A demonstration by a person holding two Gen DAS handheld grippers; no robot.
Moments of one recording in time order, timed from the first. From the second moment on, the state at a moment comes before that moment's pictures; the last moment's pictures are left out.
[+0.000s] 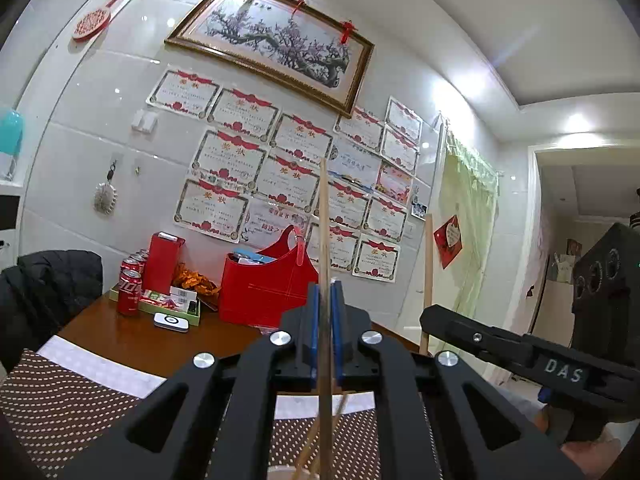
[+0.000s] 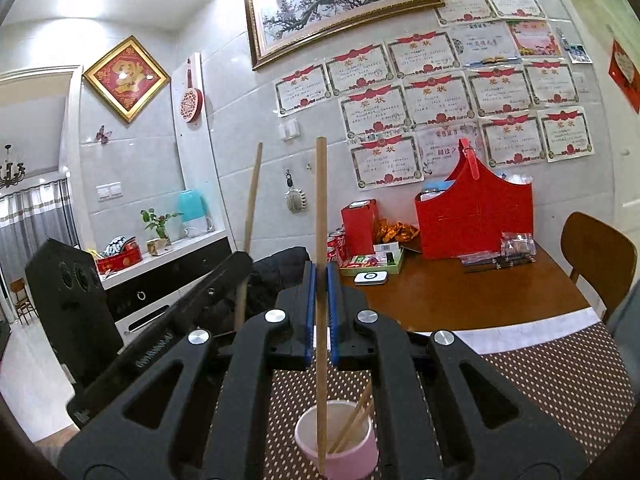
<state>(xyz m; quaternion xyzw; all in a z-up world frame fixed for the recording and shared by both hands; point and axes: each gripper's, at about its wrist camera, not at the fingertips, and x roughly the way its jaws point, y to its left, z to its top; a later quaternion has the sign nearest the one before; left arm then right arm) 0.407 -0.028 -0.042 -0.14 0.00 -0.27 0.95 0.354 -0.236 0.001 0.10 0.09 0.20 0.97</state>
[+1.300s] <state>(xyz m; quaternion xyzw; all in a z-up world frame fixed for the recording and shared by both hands) 0.465 -0.051 -0.118 -0.09 0.09 -0.24 0.96 0.400 -0.230 -0.061 0.10 0.14 0.19 0.97</state>
